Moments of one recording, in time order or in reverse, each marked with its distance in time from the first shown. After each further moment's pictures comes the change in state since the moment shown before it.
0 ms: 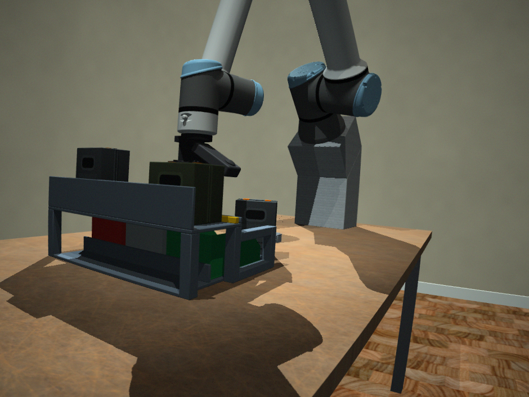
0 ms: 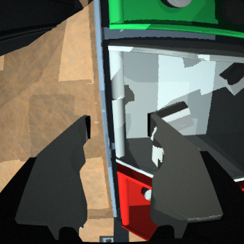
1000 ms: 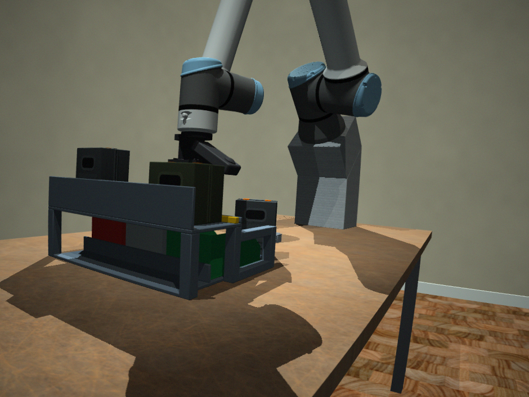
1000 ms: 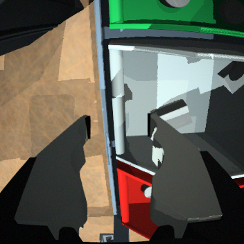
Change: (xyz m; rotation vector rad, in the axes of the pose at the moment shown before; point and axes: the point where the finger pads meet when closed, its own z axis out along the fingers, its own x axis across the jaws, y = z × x) arm 0.000 0.000 -0.004 0.000 0.000 0.000
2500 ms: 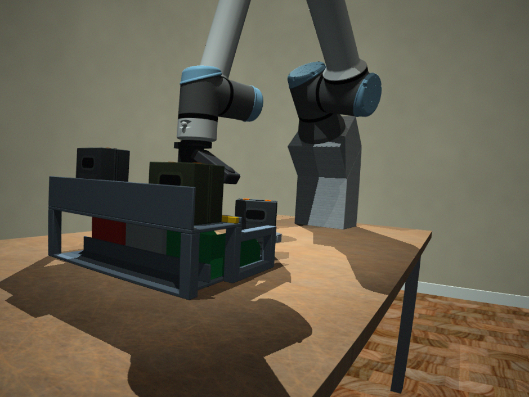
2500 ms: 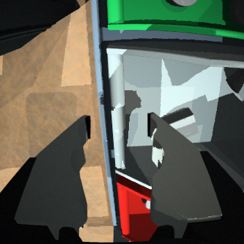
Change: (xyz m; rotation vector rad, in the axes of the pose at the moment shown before) arm 0.000 0.000 0.019 0.000 0.000 0.000
